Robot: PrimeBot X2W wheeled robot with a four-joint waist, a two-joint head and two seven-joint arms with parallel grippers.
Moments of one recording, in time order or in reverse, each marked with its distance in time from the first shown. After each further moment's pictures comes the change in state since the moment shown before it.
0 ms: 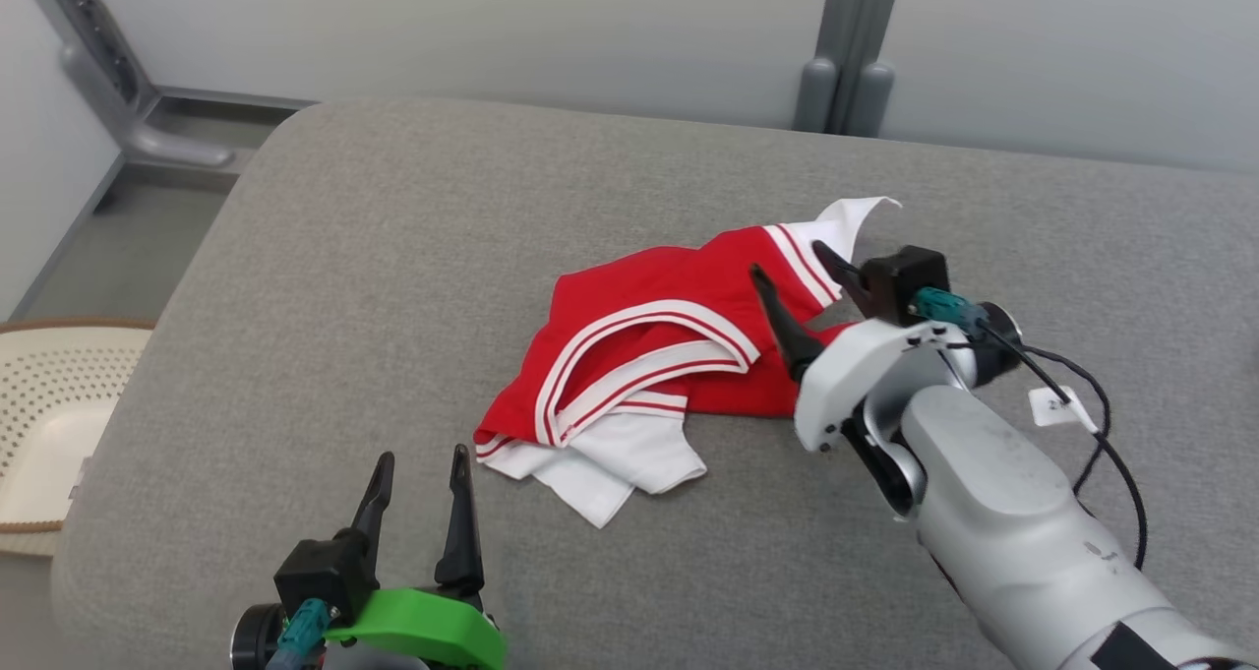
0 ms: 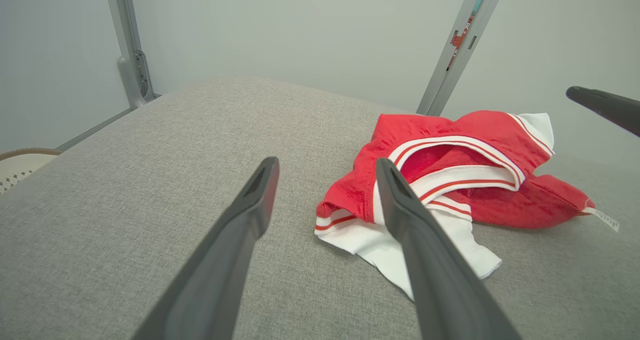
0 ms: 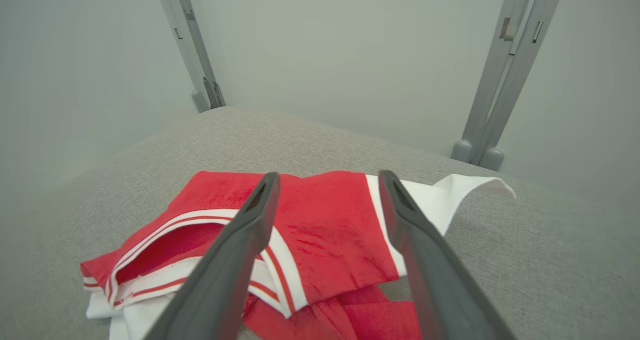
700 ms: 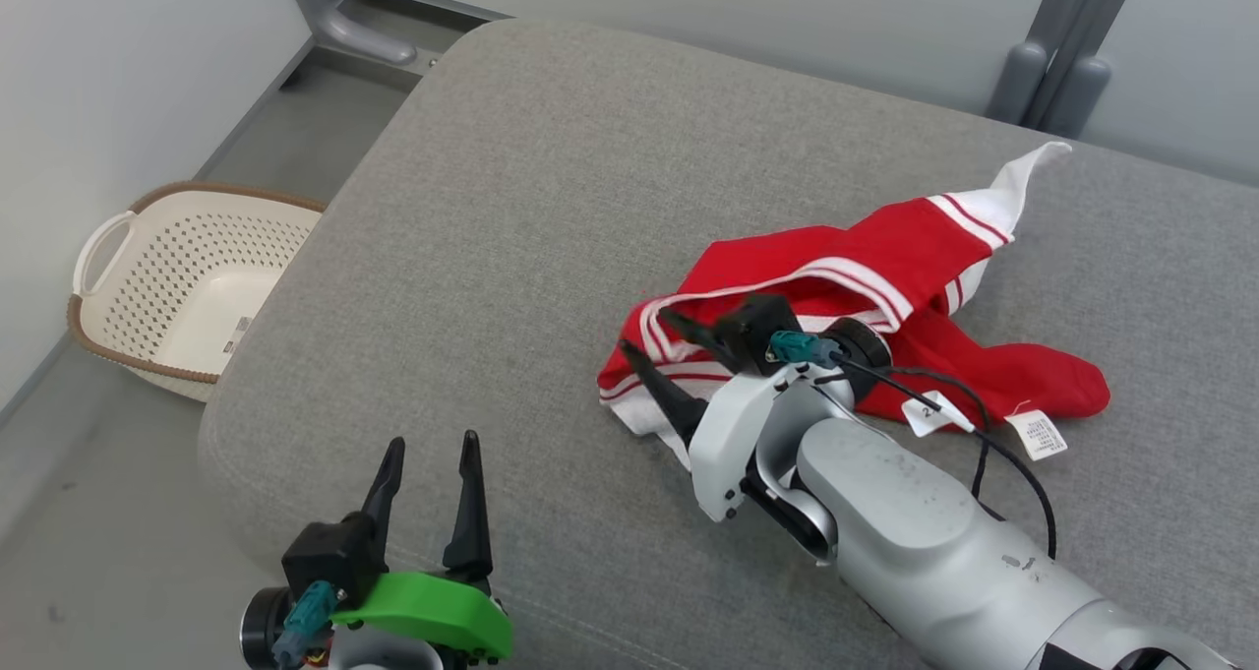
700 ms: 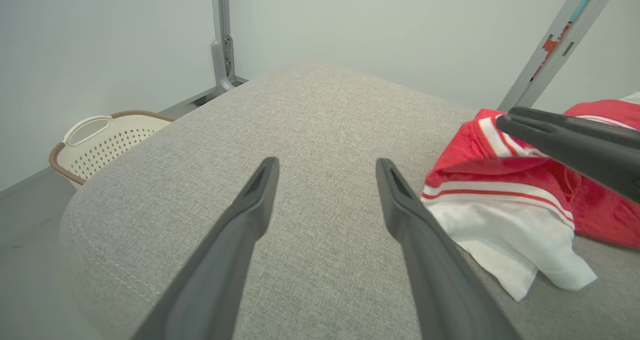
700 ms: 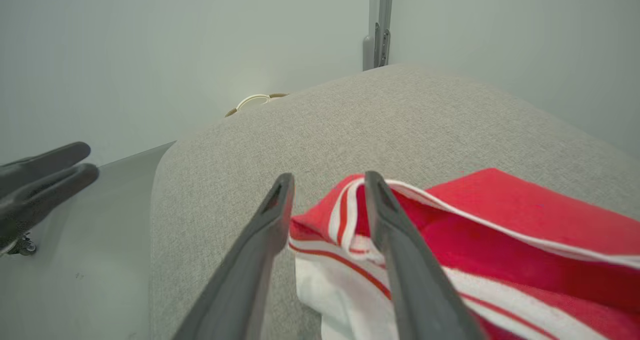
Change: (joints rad) left arm -0.032 -0.010 -0.015 0.018 -0.014 -0.008 0.004; right arm -0.024 0.020 0.346 -0.081 0.130 0.000 0.081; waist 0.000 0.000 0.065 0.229
